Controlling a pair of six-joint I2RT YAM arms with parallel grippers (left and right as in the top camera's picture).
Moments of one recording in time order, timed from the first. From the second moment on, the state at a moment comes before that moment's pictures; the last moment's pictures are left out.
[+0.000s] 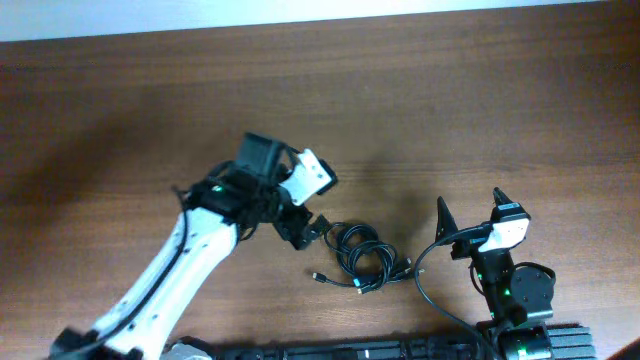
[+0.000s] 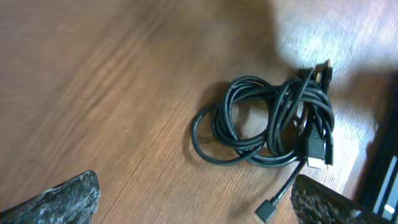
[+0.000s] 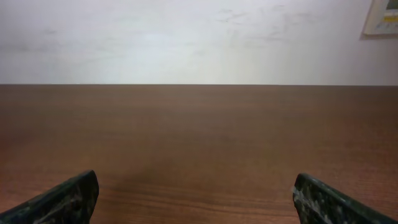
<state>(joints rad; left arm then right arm) -0.46 1.42 1.01 -0.73 0.42 0.44 0.05 0.01 0.01 -0.07 -0.07 0.05</state>
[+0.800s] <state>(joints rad) -0.54 1.68 1.01 -0.55 0.42 0.42 0.05 0.01 0.01 -0.07 -0.07 0.05</state>
